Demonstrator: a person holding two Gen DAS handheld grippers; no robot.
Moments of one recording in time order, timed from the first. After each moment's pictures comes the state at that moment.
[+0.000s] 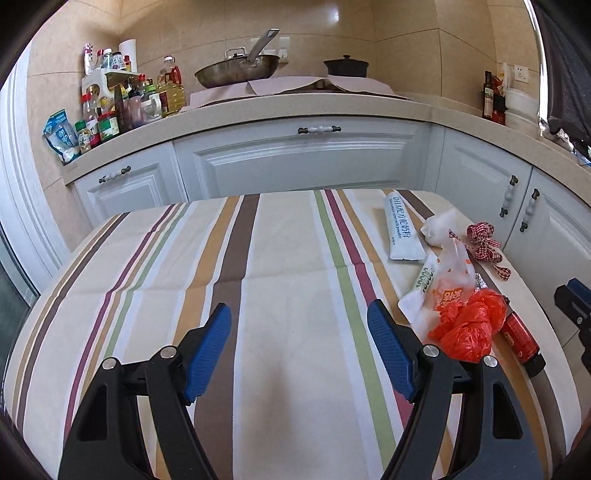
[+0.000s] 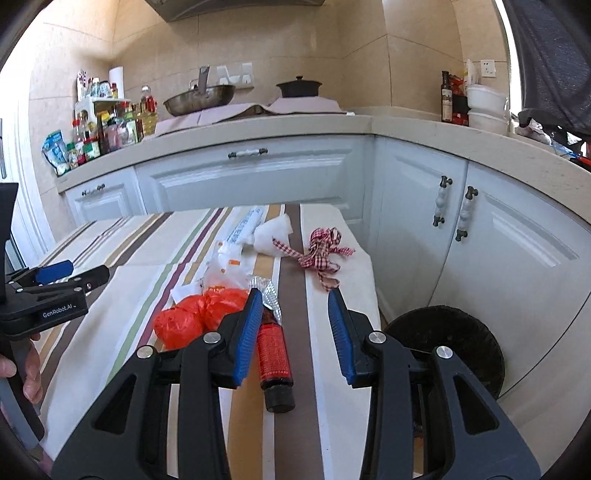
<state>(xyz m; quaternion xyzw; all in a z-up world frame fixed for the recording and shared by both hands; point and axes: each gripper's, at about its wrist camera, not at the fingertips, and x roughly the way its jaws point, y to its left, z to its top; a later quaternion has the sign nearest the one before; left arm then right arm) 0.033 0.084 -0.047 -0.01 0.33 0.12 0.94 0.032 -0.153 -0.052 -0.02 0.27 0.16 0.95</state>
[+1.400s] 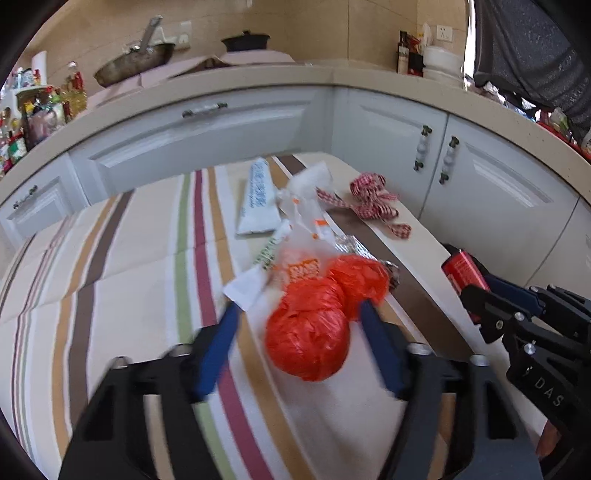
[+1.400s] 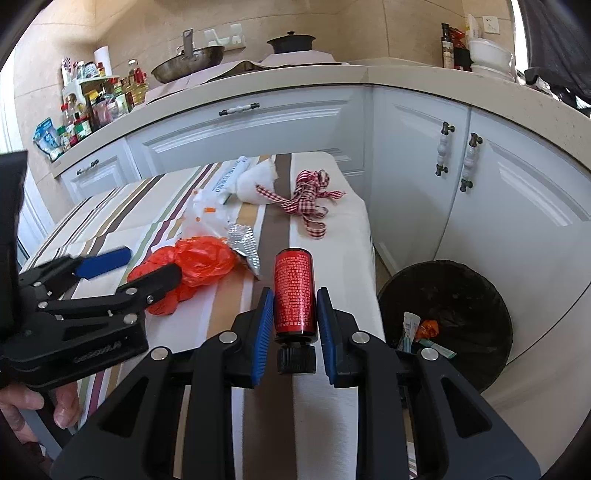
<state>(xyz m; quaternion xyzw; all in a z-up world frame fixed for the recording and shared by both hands) 0.064 -0.010 -0.074 0.01 0.38 -0.04 0.92 0.048 -0.180 -0.078 0.00 0.35 0.17 0.92</state>
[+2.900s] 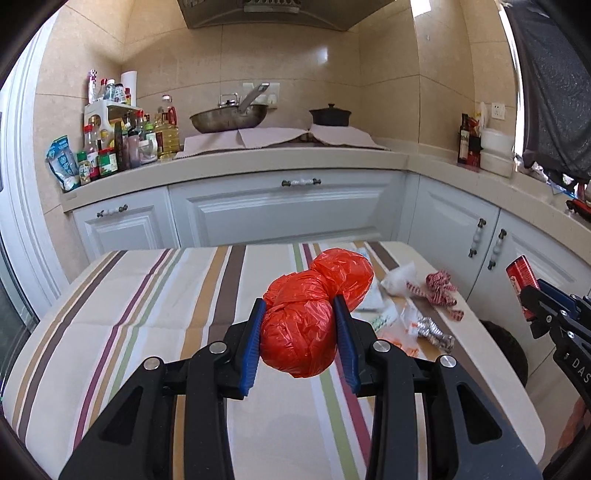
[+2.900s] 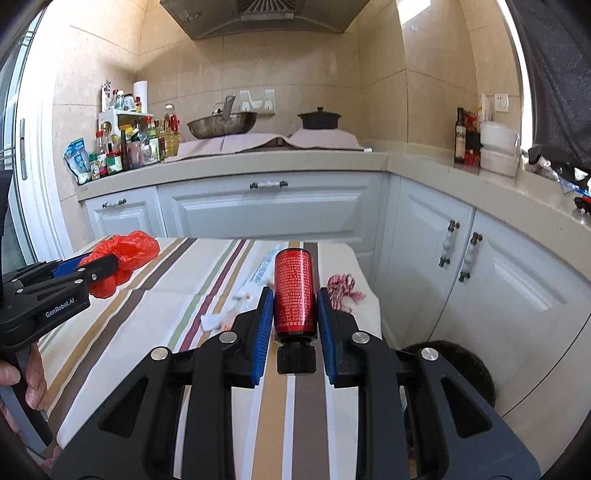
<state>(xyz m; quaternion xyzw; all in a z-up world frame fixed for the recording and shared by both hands) 0.003 0.062 0.005 -0.02 0.24 0.09 0.97 0.011 -0.153 0.004 -0.03 0.21 0.19 0.96</state>
